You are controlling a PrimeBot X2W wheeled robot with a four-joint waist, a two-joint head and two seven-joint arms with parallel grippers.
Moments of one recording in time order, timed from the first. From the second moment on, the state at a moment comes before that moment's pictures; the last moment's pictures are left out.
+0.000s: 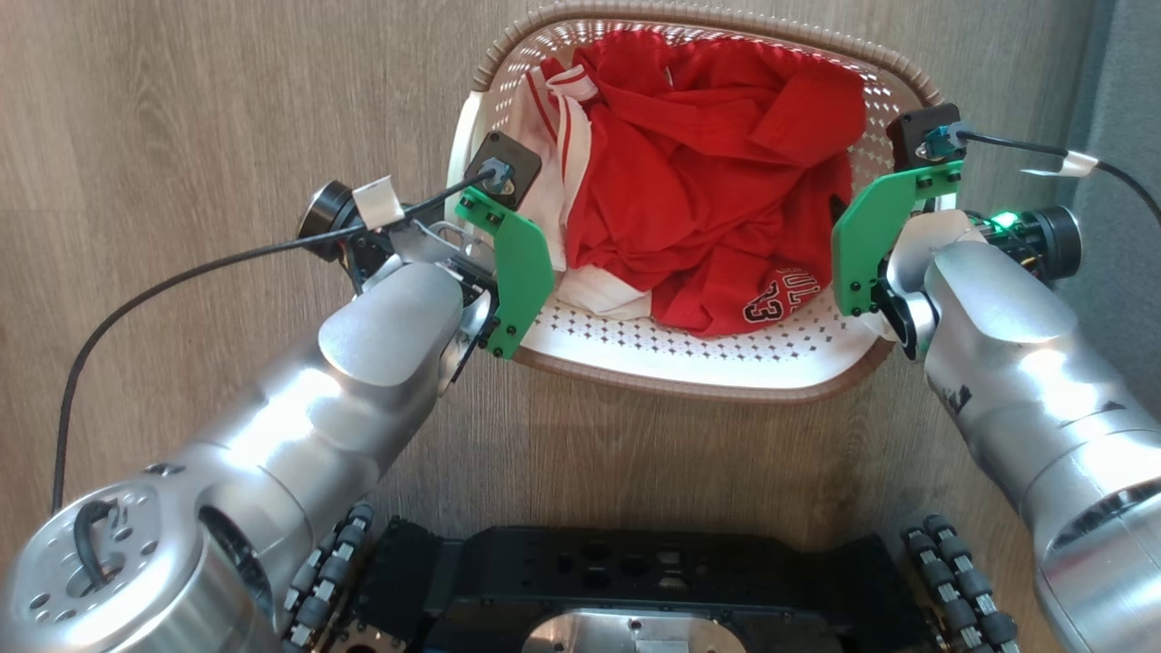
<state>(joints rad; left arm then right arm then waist) -1.05 0.04 -1.28 1.00 -0.80 0.08 0.11 -1.03 -0.10 0.66 1.27 0.55 0.12 0.02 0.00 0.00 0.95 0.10</state>
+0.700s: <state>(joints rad) -1.04 0.04 -1.28 0.97 -0.81 0.09 0.12 -1.09 -0.12 0.72 1.27 0.55 0.12 0.01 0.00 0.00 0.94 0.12</state>
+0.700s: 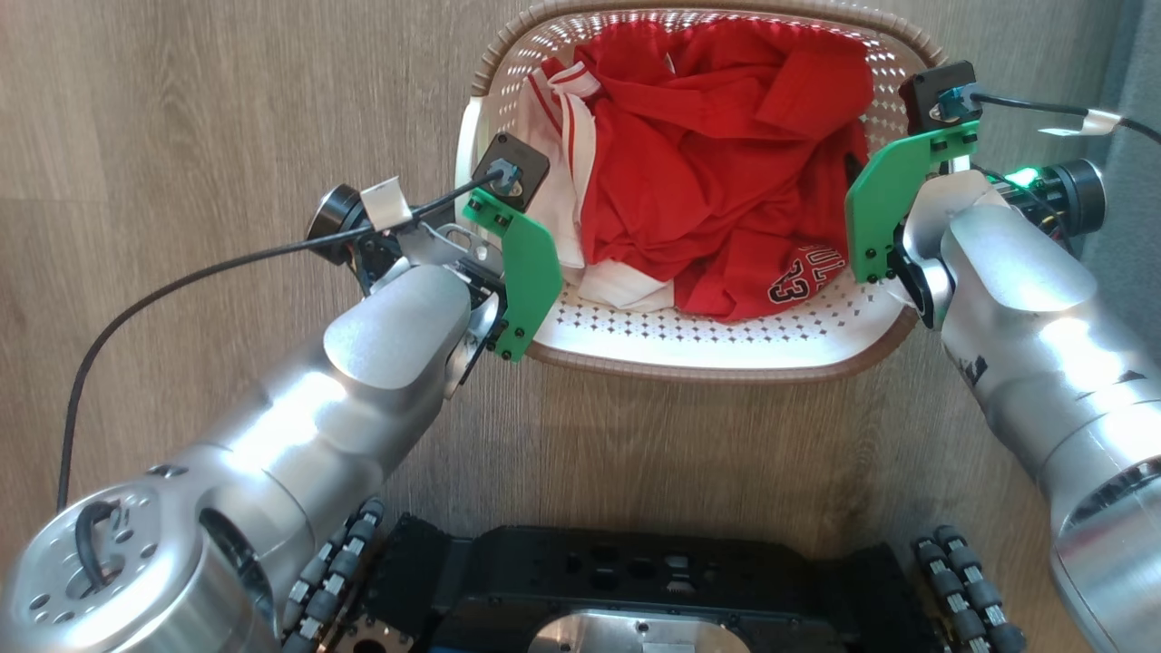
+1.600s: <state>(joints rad) -0.94 0.04 -1.29 1.01 -0.88 0.12 0.05 -0.96 -0.10 0.51 1.30 0.48 0.12 0.02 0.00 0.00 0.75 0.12</state>
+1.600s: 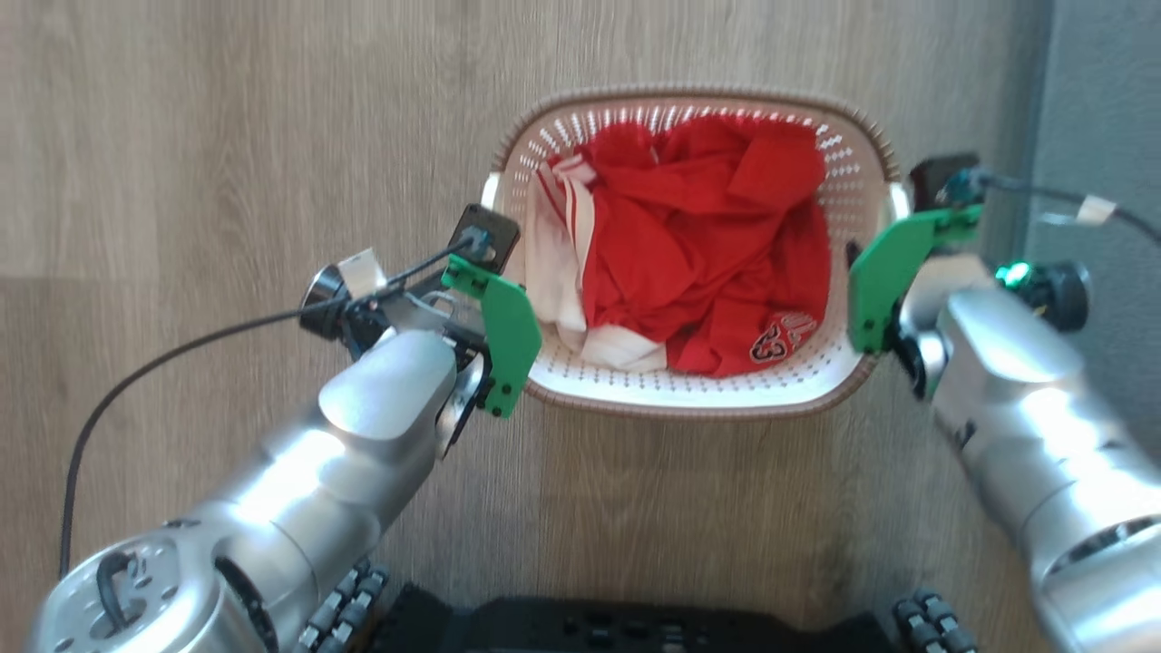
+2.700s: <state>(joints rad) -0.61 0.12 -0.73 0.55 -0.58 0.24 -0.25 -0.59 -0.07 0.24 0.71 0.55 0.12 -0.25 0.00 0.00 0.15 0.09</state>
